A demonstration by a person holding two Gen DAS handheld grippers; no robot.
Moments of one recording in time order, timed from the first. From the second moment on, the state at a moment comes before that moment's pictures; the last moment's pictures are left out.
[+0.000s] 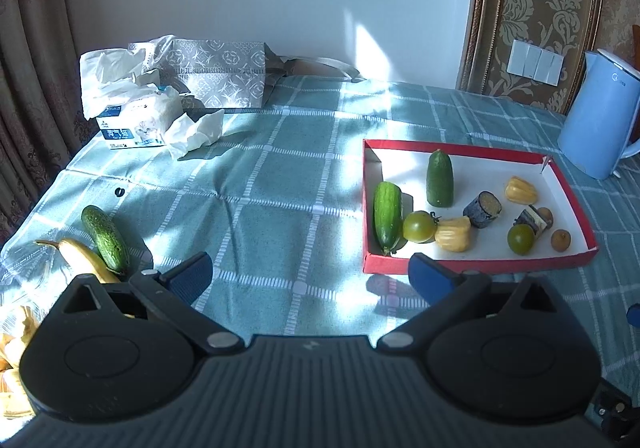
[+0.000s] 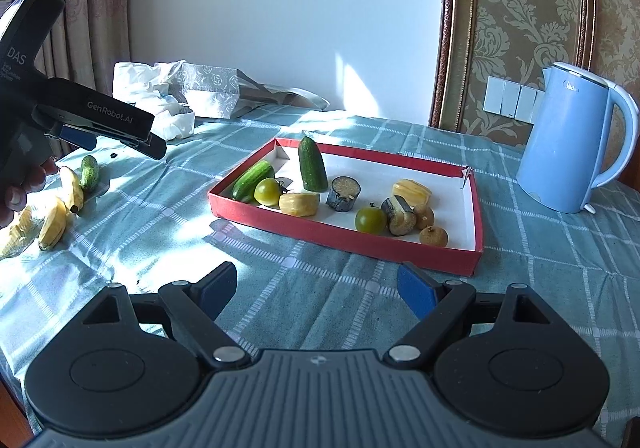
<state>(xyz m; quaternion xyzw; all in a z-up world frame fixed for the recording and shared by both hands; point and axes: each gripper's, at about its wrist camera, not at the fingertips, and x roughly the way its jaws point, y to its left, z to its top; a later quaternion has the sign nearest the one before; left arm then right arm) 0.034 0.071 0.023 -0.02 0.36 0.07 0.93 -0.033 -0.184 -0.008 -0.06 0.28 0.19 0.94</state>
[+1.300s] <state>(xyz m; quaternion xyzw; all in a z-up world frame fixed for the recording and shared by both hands) 0.019 0.086 0.031 -0.03 0.35 0.08 0.93 -0.040 -0.175 -0.008 -0.07 0.28 0.20 0.94</state>
